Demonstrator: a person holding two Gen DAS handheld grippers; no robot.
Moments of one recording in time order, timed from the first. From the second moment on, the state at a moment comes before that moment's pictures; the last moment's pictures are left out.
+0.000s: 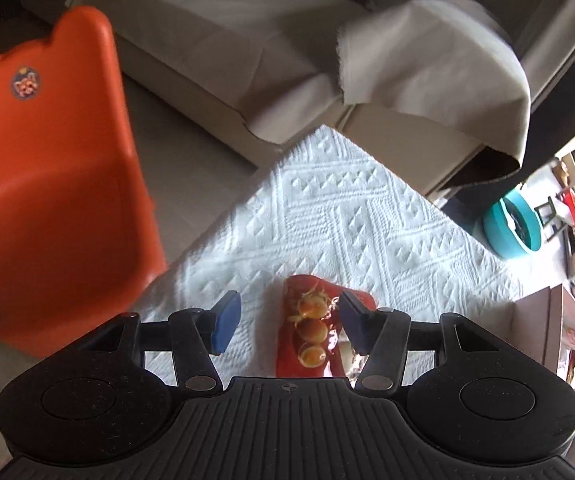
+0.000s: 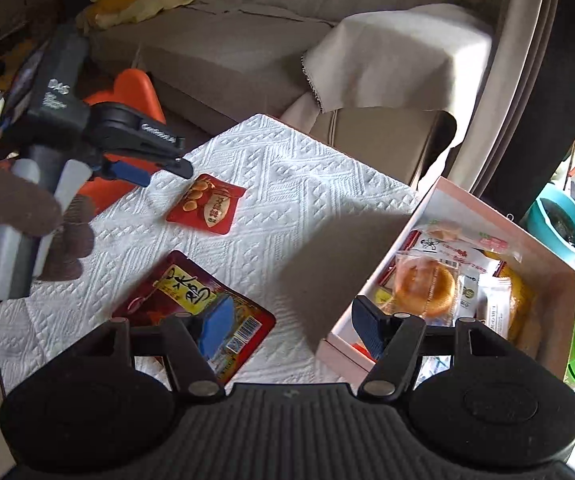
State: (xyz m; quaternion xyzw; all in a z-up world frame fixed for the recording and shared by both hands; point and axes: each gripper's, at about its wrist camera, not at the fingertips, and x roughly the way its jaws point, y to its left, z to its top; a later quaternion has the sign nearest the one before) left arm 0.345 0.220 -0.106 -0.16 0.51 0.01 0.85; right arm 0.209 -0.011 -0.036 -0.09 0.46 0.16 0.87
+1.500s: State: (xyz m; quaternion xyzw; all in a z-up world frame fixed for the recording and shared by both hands) left arm 0.187 0.283 -0.116 -0.20 0.60 0.05 0.77; right arm 0.253 0.067 -0.112 -0.19 0.52 0.17 0.81
